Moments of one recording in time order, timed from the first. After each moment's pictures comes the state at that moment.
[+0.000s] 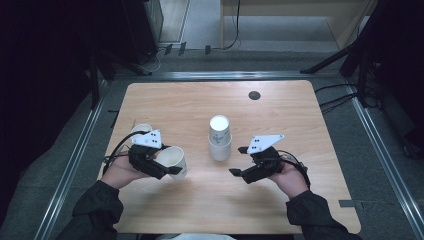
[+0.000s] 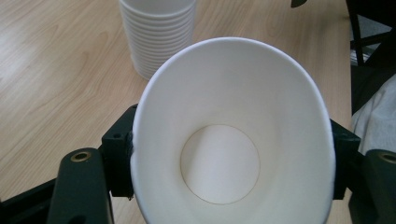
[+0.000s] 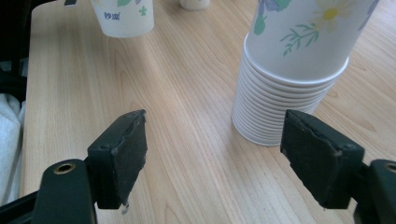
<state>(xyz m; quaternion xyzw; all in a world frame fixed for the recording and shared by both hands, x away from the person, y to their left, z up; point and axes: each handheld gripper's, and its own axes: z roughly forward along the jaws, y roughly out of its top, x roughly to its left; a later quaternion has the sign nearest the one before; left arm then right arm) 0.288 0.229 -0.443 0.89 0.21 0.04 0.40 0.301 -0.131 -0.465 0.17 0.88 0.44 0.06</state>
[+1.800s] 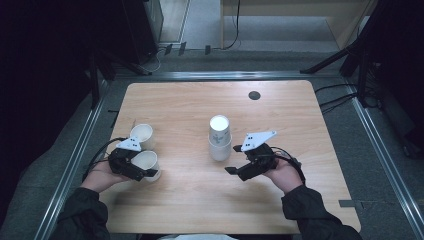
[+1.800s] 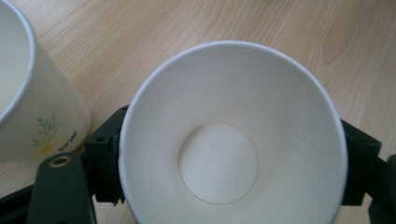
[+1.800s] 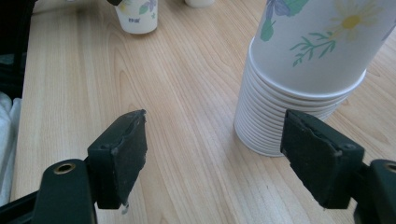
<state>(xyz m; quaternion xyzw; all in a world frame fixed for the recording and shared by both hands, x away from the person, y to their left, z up) 0.294 0.297 -0.492 0.90 0.30 0.05 0.32 0.311 -0.118 -0.468 0.16 0.89 0.43 0.05</state>
